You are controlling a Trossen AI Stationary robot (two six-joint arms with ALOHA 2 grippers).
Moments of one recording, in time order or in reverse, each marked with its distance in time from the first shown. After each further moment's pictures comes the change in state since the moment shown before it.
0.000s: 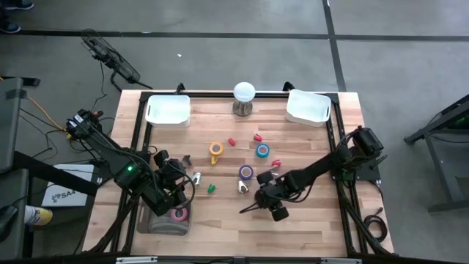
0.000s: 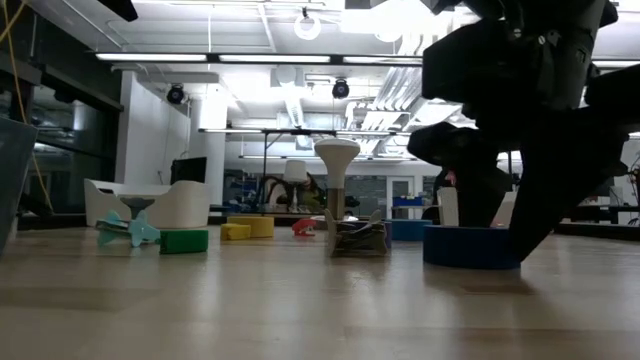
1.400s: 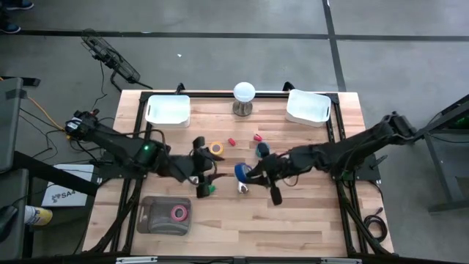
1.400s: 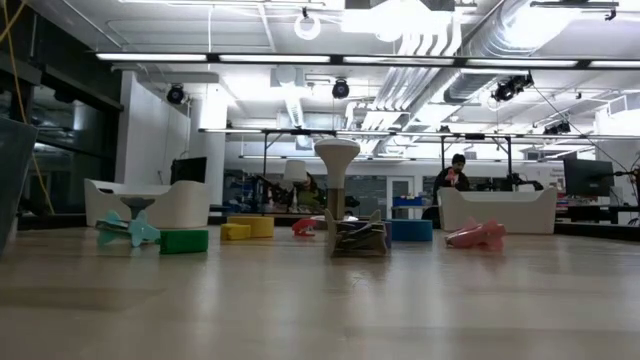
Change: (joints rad) left arm 0.305 0.002 0.000 0.781 0.173 0.833; right arm -0.104 -0.446 0.000 0.662 0.035 0.109
